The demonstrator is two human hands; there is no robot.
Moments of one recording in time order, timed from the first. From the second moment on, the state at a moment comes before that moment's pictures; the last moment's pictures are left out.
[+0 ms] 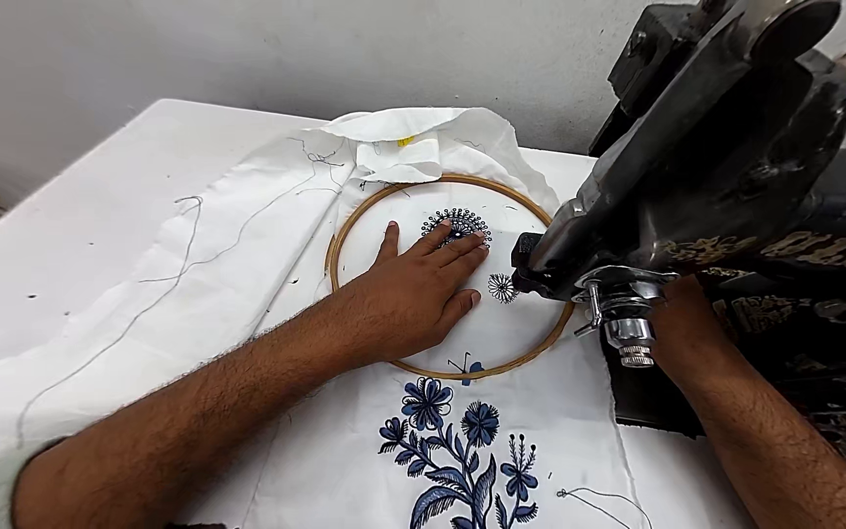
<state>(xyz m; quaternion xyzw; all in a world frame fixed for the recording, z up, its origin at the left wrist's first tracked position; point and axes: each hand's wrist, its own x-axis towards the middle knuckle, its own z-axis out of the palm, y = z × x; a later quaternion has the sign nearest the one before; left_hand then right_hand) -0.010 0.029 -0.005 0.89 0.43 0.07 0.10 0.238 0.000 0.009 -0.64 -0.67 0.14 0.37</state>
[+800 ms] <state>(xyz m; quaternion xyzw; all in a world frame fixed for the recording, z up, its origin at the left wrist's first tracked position) -0.006 0.018 0.000 0.90 0.43 0.06 0.10 0.237 0.000 0.020 -0.63 -0.71 0.07 0.31</state>
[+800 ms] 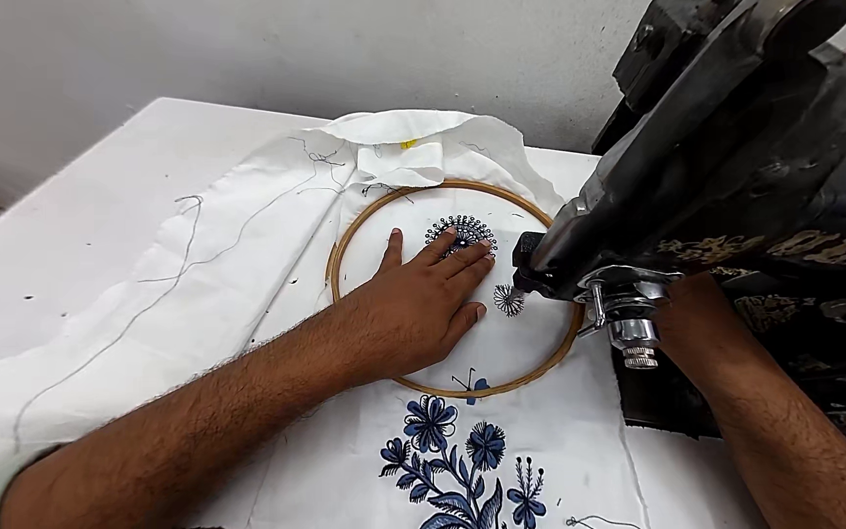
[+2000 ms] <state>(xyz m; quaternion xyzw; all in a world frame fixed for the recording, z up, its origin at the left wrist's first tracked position) -0.004 0.023 -0.006 0.89 0.43 0.08 0.09 0.241 0.003 0.011 -0.61 -0.70 0.08 0.36</state>
